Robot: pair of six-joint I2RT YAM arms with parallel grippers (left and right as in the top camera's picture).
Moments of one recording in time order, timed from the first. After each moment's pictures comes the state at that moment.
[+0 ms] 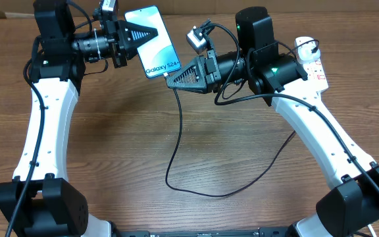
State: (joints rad) left arm 0.05 1.69 1.55 -0.28 1.32 -1.11; right arm 0.42 1.72 1.58 -0.37 -1.35 0.82
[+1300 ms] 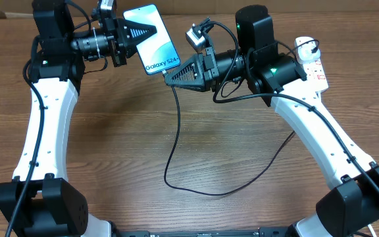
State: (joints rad) left arm 0.05 1.69 1.55 -0.25 1.30 -1.17; right arm 0.42 1.72 1.57 -0.31 -1.32 0.91
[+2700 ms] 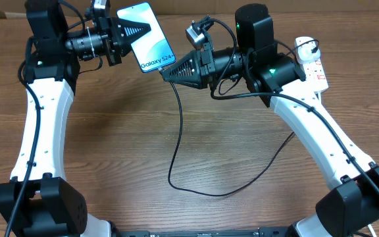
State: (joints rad) left arm 0.08 1.69 1.55 -0.25 1.30 -1.17; right arm 0.43 1.72 1.57 -0.24 -1.26 1.05
